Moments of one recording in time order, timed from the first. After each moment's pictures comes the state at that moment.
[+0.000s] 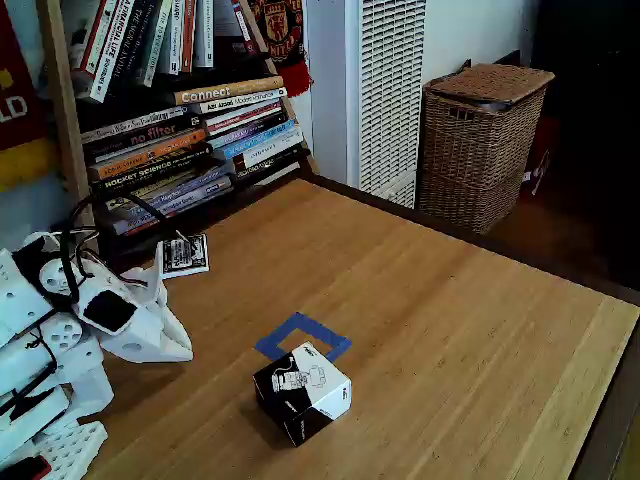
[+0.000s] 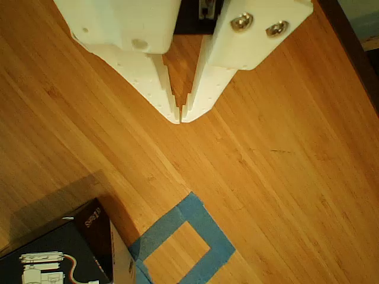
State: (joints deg) arm 7.0 192.8 178.3 76.6 -59.4
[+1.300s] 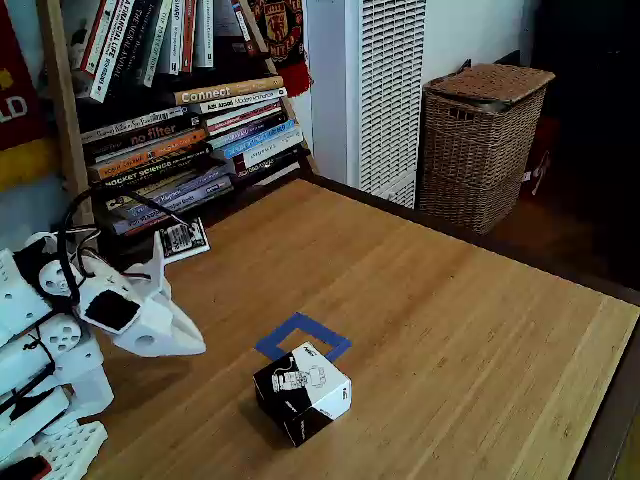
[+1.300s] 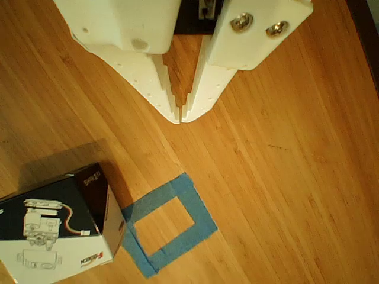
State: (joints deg) arm 9.5 192.8 178.2 72.0 -70.1
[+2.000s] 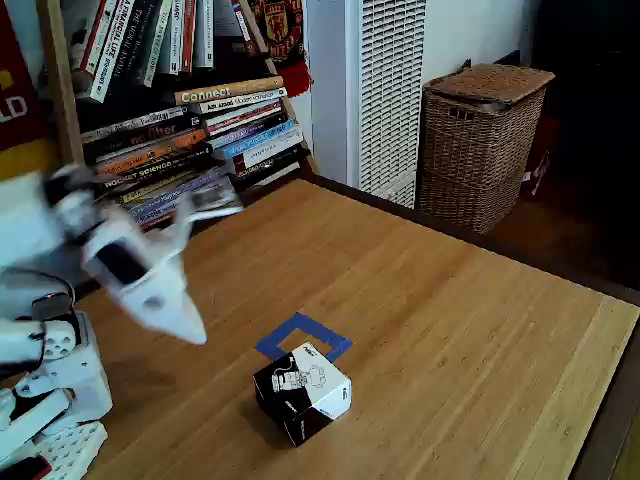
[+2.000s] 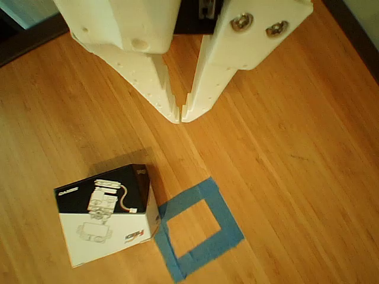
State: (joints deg) arm 19.0 147.5 145.2 75.6 -83.2
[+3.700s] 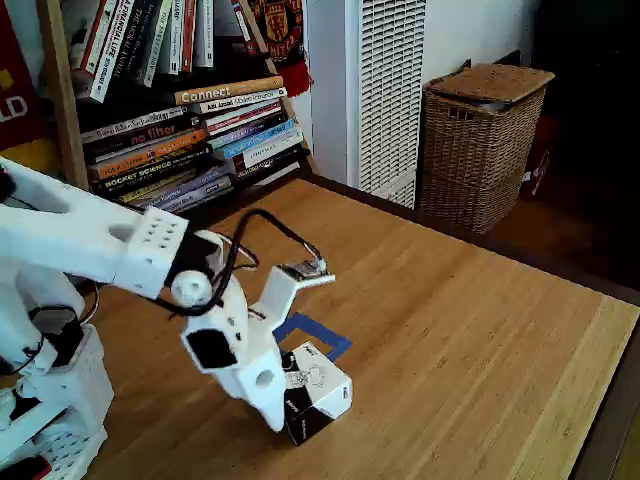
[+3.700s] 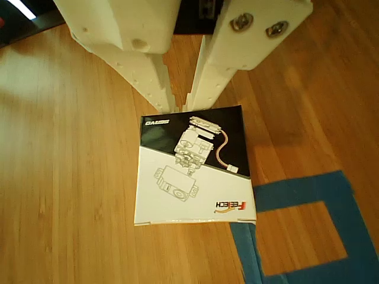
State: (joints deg) arm 45.3 105.8 135.2 48.3 -127.2
